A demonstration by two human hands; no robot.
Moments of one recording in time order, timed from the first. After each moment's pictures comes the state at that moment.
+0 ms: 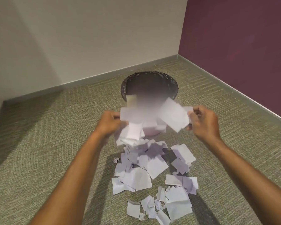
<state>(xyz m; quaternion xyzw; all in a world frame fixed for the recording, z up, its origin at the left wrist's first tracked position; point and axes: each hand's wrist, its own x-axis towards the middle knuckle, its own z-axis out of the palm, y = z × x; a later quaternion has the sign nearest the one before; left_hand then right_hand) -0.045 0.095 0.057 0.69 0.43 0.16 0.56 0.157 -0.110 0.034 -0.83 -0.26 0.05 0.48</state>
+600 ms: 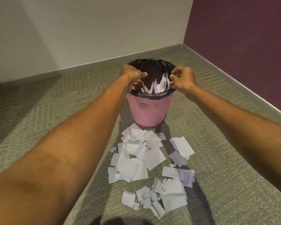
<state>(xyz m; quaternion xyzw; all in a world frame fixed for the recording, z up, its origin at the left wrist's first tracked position) 0.094 0.155 0.070 0.67 0.44 0.22 0.55 0.228 0.019 0.050 -0.84 -0.27 0.11 0.46</state>
